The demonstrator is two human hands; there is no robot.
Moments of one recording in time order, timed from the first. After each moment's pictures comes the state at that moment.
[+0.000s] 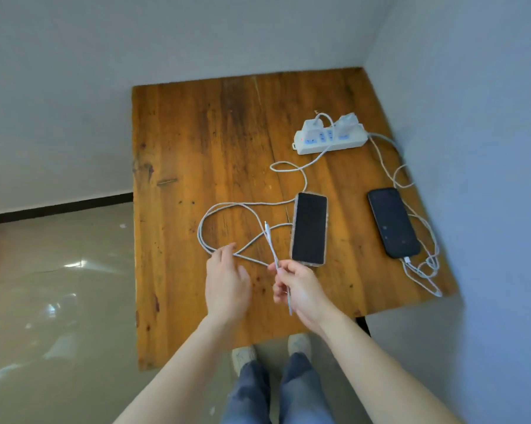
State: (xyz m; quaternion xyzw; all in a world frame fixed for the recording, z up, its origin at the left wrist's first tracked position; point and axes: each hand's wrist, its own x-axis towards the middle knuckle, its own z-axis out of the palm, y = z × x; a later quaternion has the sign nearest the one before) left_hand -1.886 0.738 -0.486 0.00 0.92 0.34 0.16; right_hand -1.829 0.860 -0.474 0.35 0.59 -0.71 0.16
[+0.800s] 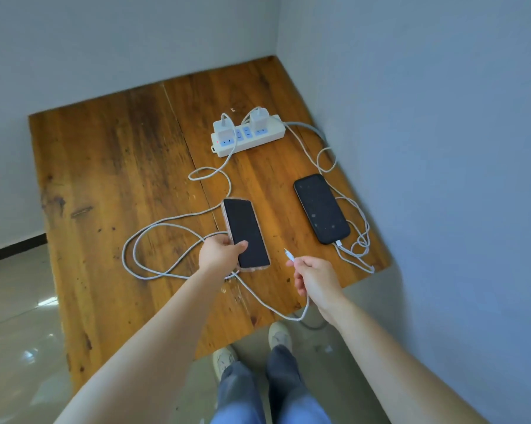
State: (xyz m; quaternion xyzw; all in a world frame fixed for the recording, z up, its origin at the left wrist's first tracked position) left_hand -1.904 0.880 -0.481 -0.08 0.84 0.38 0.37; right_hand -1.762 0.997 -0.471 0.48 0.61 -0.62 0.08
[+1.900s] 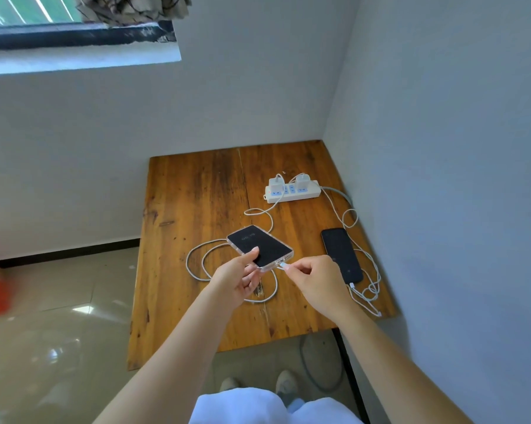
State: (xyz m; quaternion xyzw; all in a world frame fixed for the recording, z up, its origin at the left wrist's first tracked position) left_hand -1.855 0.822 -0.332 -0.33 0.54 0.68 0.38; right_hand -1.768 0.958 -0.327 0.19 0.85 -0.48 -0.02
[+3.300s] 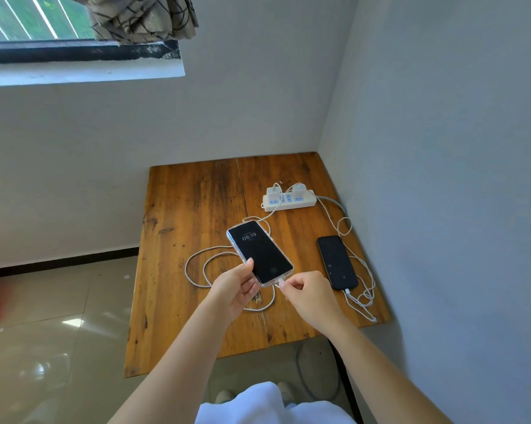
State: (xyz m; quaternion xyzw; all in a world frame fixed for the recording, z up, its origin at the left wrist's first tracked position) left_hand -1.840 0.803 -0.342 -0.22 0.52 0.73 0.38; right_hand -1.753 0.942 -0.333 0.21 0.86 -0.47 0.01
